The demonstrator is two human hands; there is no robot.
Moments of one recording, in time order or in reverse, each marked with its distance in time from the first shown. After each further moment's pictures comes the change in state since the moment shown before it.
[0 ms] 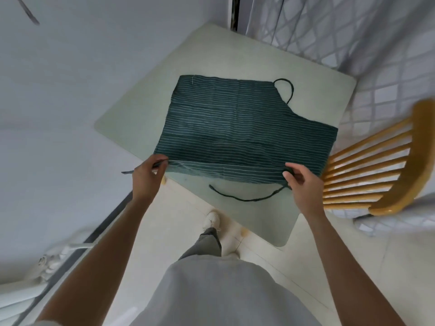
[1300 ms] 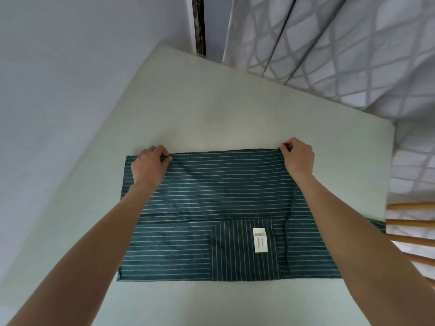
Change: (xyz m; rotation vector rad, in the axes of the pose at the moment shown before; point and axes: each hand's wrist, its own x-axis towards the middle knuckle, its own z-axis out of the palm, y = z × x) left_hand 0.455 -0.011 0.225 0.653 -0.350 0.084; right_hand 0.466 0.093 0.151 -0.410 -0.024 0.408
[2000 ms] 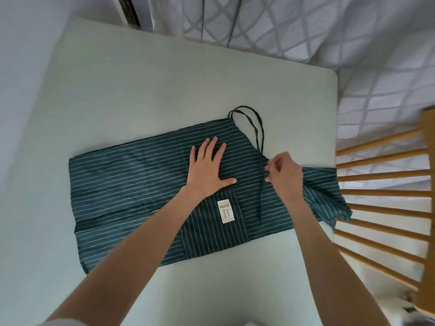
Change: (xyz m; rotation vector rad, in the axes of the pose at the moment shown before) left_hand -0.076 0.177 0.070 0.083 -0.349 0.611; right_hand -0.126 0.059 -0.044 0.210 -0.018 0.232
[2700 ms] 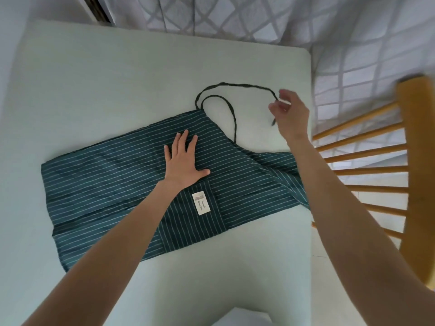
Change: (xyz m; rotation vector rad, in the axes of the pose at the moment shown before) left_hand 0.005 0.022 -0.004 -0.117 -0.051 -0.118; right_hand 0.088 0.005 -0.075 0.282 0.161 -0.031
